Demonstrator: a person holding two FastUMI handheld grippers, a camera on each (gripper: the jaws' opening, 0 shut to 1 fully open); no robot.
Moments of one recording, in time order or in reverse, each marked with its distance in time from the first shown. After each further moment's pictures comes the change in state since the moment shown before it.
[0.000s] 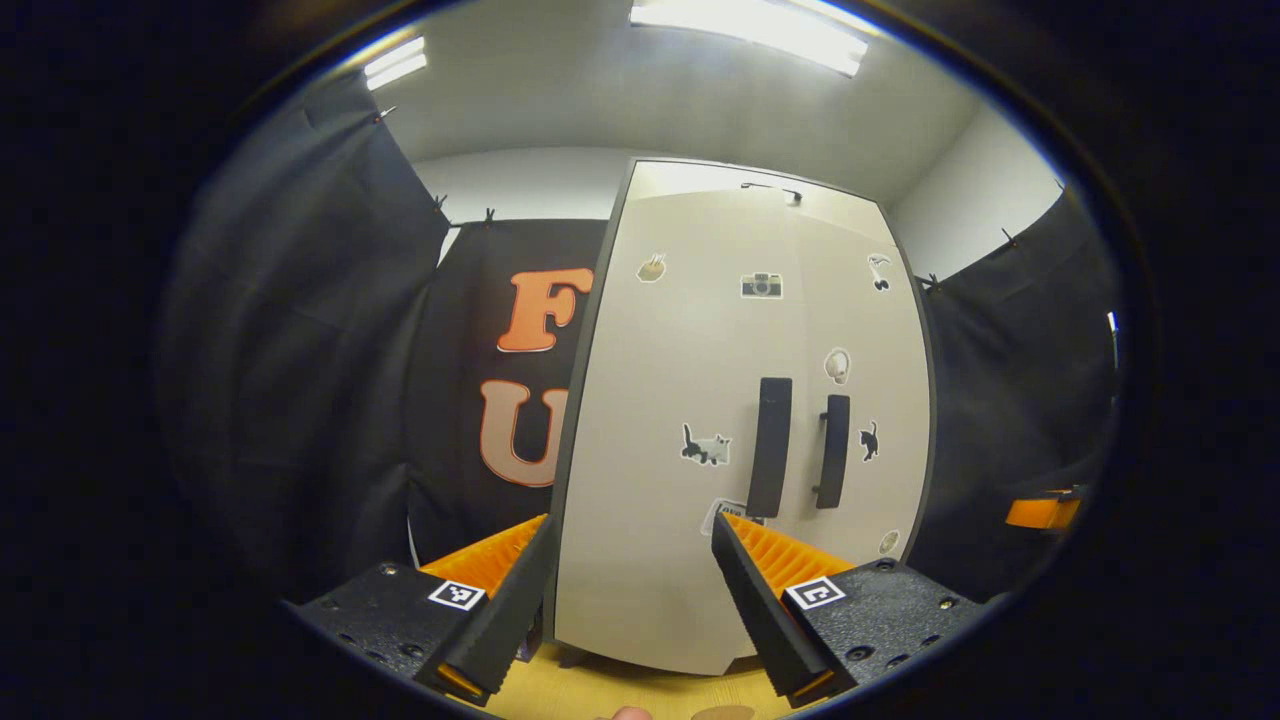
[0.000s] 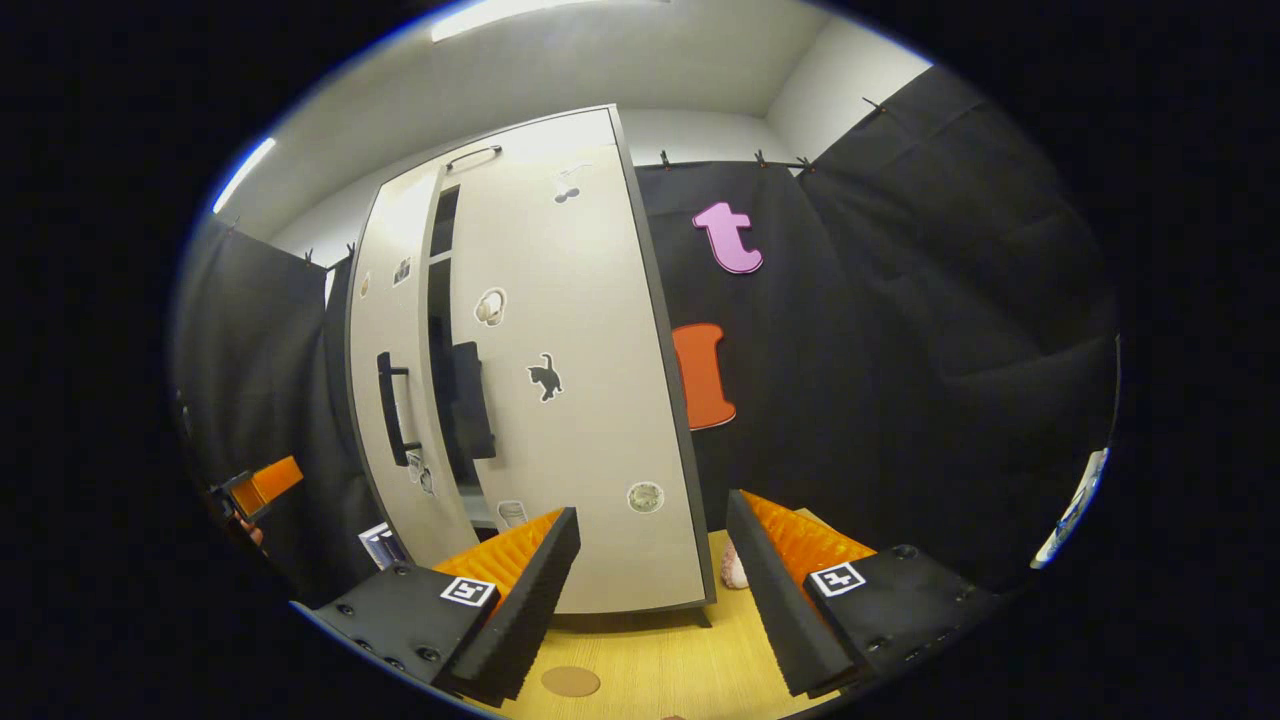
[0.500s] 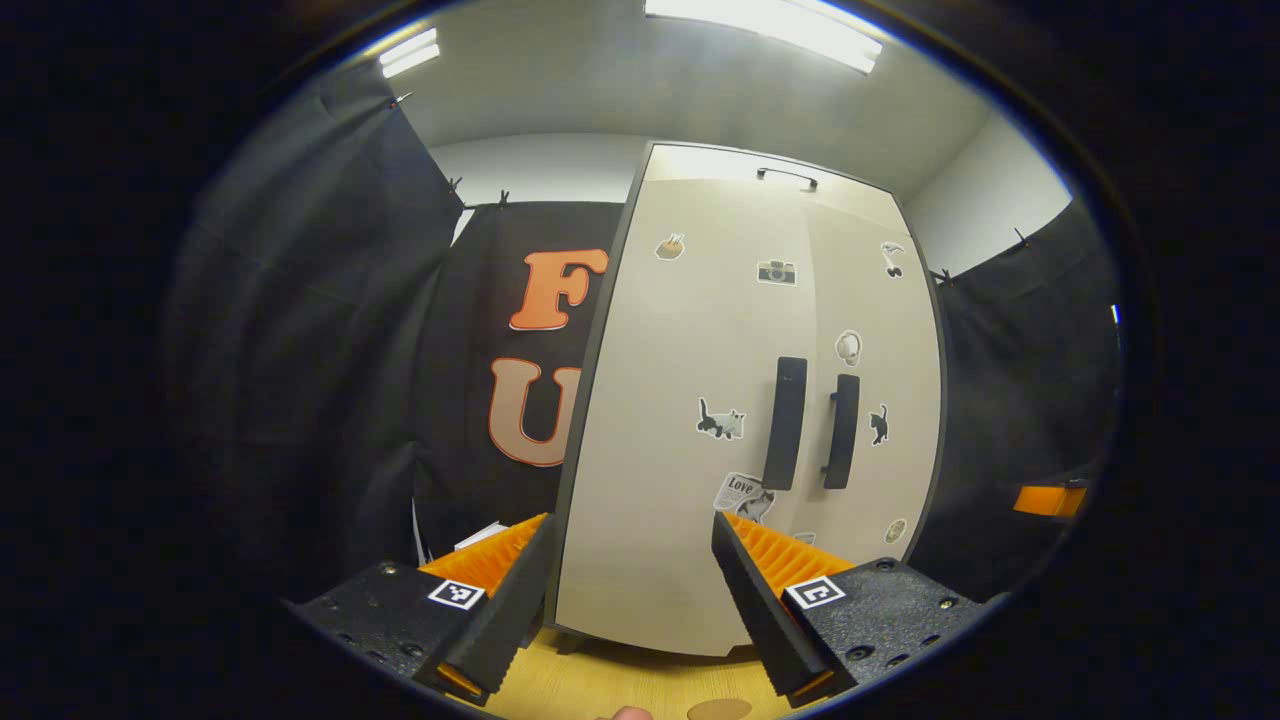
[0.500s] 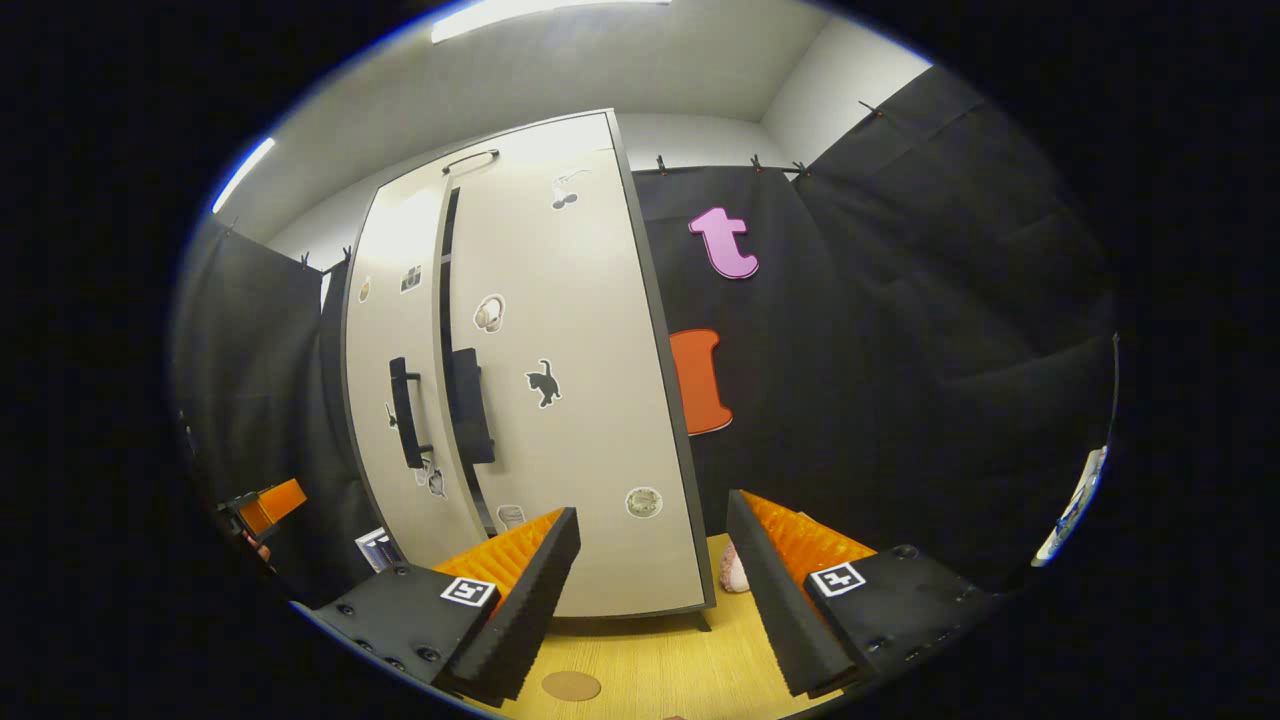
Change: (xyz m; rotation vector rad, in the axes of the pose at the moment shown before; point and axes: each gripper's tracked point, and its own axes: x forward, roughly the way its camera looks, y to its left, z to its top) left arm -0.003 0.008 -0.014 -0.024 0.022 0.018; right arm -0.002 -0.001 0.001 -0.003 -0.011 -0.016
